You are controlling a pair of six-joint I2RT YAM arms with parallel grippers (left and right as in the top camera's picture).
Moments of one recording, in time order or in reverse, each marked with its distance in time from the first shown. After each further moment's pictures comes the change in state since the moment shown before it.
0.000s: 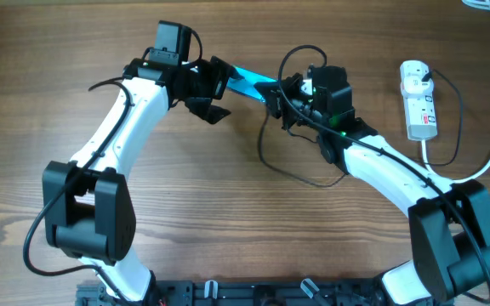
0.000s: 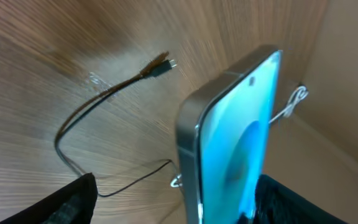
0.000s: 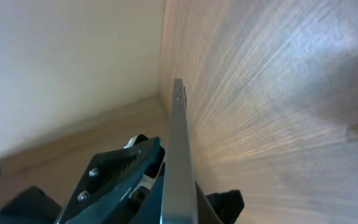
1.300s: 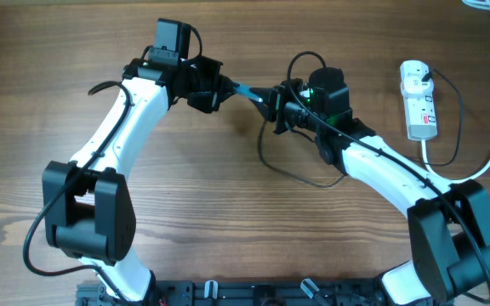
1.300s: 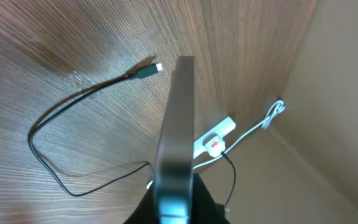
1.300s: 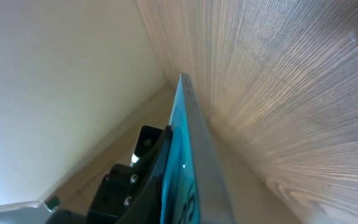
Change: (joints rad) left arm 0.000 0.000 0.000 0.048 -0.012 -0.142; right arm 0.016 0.000 0.000 -0.020 -0.068 0.354
